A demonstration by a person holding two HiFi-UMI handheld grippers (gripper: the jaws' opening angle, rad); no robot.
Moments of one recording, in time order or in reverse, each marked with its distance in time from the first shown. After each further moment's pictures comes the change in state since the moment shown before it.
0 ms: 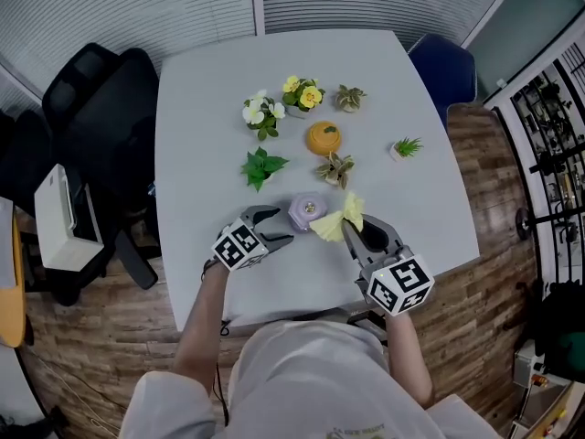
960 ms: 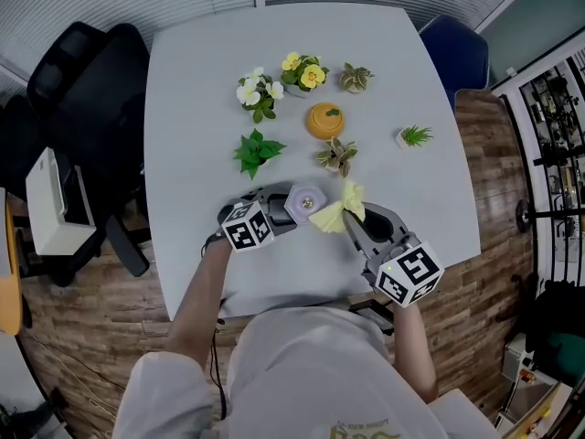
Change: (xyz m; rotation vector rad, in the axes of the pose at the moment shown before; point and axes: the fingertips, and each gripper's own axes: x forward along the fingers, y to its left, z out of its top) left arm 0.051 0.006 -0.009 0.304 0.123 -0.079; right arm 0.018 -0.015 -0.008 -0.025 0.063 0.120
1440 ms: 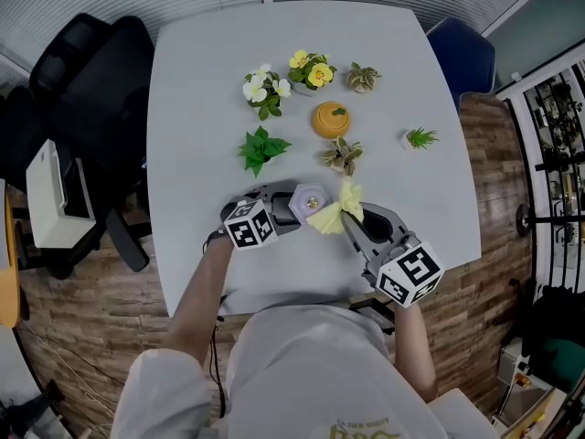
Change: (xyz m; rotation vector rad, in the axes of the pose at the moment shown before) left arm -0.001 -0.002 0.002 0.002 -0.020 -0.015; right arm 0.010 0.011 0.002 -0.031 0.017 0.058
